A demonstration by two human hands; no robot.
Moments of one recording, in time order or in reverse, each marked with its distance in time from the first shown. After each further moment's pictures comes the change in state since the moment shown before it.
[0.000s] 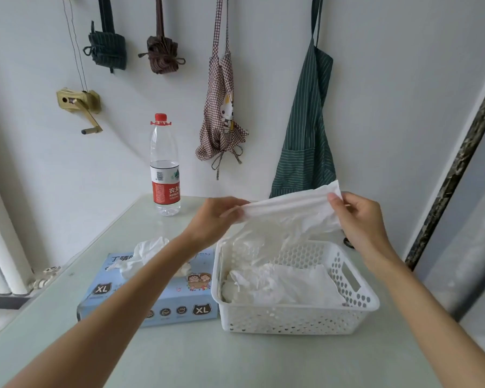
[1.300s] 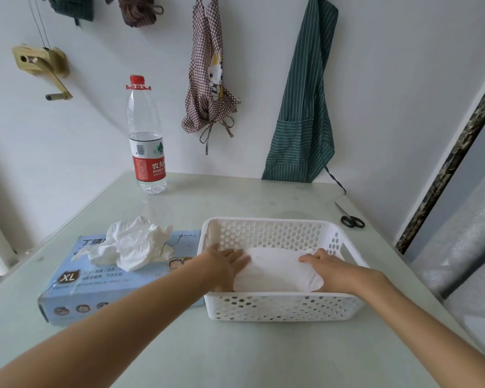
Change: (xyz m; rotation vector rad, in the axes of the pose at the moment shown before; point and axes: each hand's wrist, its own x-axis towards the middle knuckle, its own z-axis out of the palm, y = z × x) left_hand -0.007 -0.071 0.080 1.292 -1.004 -0.137; right_hand -0.019 0.106 0.023 -1.023 -1.097 0.217
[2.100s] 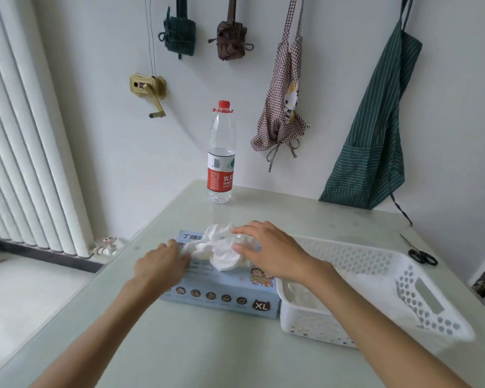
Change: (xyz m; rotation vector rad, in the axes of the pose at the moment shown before) left_hand -0.133 -0.115 0.101 -0.731 0.425 -0.842; right_hand -0.009 -0.225 -0.049 0.211 0.507 -0.586
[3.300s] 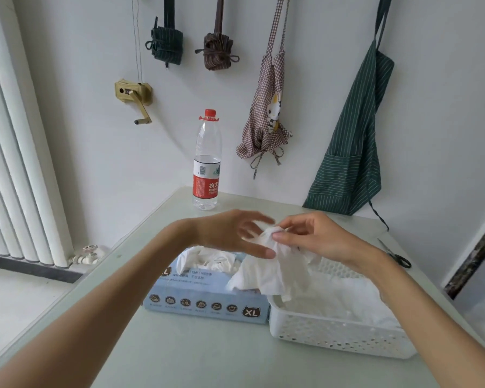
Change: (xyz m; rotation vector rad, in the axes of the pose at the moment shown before) left_hand -0.007 0.100 -0.074 -0.462 -0.427 0.814; right_hand -0.045 0.044 -0.076 0.605 -0.020 0.157
